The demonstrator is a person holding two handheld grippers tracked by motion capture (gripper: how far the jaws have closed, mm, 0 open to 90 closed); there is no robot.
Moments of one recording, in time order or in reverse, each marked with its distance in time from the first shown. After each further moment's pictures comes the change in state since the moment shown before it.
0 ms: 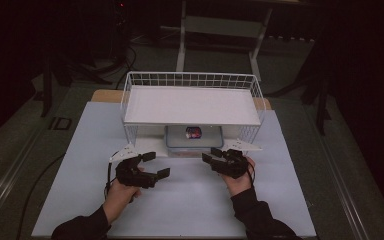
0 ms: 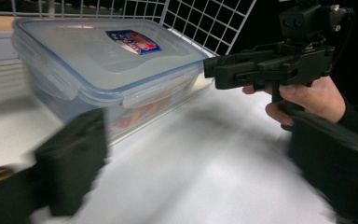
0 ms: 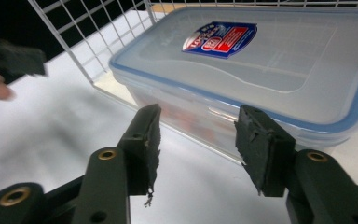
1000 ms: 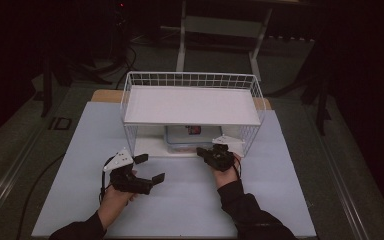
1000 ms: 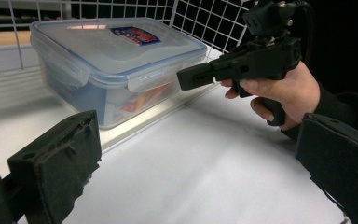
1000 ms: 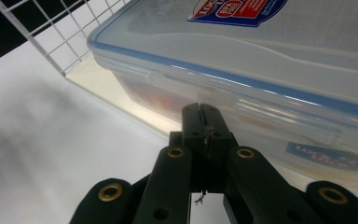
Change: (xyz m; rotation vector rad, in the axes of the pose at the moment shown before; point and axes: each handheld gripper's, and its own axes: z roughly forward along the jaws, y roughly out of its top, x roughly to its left) left arm -0.002 -0.011 -0.013 -0.026 0.051 0.067; right arm 0.000 0.003 0.048 0.076 -0.043 0.003
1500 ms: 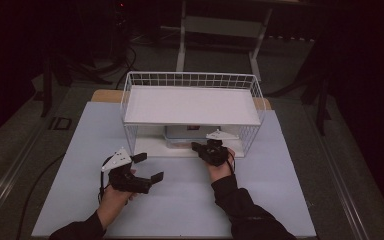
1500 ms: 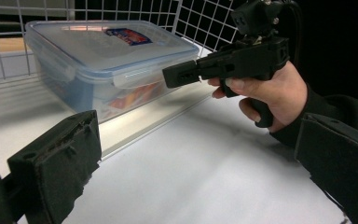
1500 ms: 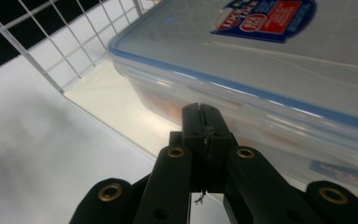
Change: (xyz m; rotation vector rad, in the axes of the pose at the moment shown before) left arm 0.001 0.001 -0.002 -0.018 0.008 -0.001; right arm 0.007 0.013 0.017 -0.029 0.002 -0.018
